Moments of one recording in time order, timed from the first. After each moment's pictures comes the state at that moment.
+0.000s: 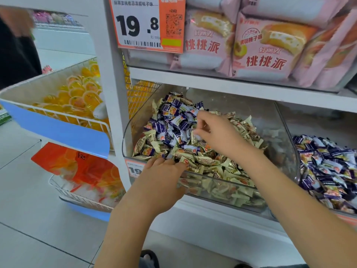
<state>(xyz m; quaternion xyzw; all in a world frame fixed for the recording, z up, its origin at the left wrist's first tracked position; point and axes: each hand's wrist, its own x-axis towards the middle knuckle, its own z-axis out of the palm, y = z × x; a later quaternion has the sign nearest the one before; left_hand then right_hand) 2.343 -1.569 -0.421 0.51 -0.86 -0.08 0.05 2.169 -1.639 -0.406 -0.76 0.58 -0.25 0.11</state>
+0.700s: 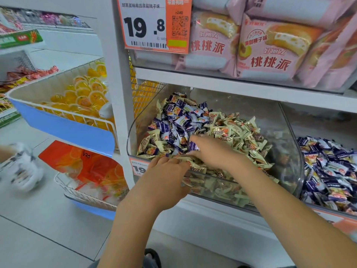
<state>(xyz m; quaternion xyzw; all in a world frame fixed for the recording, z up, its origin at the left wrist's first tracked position) 2.342 -1.572 -0.422 0.50 -0.86 -0.07 0.04 2.186 -1.639 -0.431 -0.80 0.59 -0.01 0.09</state>
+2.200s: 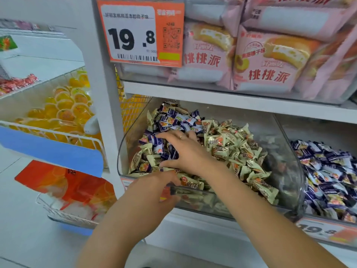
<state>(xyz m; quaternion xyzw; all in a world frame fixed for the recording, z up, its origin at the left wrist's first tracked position) 2.370 -1.571 -0.404 0.50 -0.81 -0.25 0.16 2.216 -1.666 -0.438 -0.81 0.56 -0.15 0.14</state>
